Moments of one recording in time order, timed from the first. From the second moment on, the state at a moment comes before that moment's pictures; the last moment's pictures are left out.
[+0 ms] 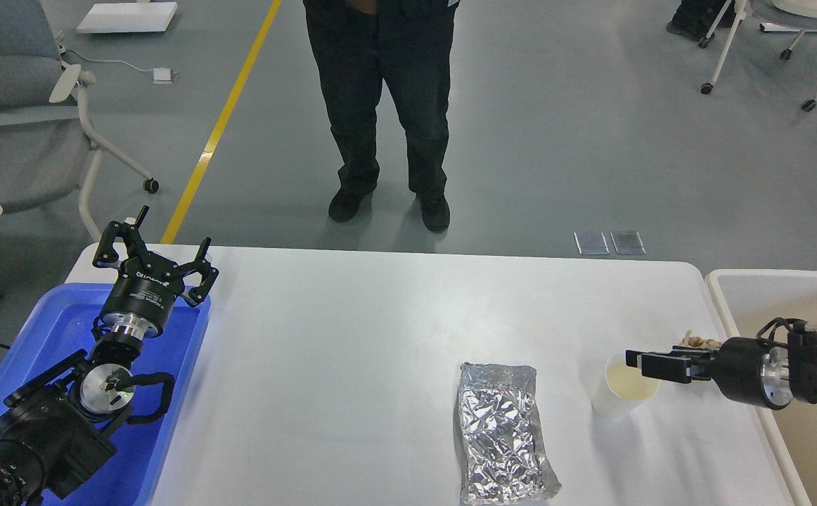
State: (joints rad) left arm -0.58 0.33 -0.75 -0.45 -0.16 -0.64 -0.52; right arm 1.02 -0.89 -0.34 1.21 -1.20 -0.10 0.35
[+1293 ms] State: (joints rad) left arm -0.58 0.33 -0.75 -0.45 -0.16 -0.64 -0.52; right arm 0.94 -0.78 -0.36 1.06 -1.20 -0.13 0.39
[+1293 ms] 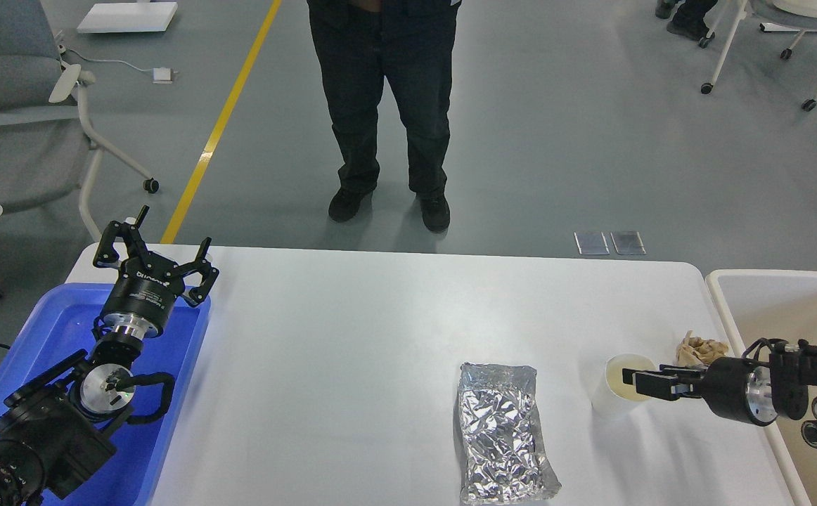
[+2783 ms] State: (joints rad) left arm -0.58 0.33 -0.75 -0.45 -0.16 -0.64 -0.52; right arm 1.17 -1.02 -0.46 1.26 -1.22 -0.06 0.47
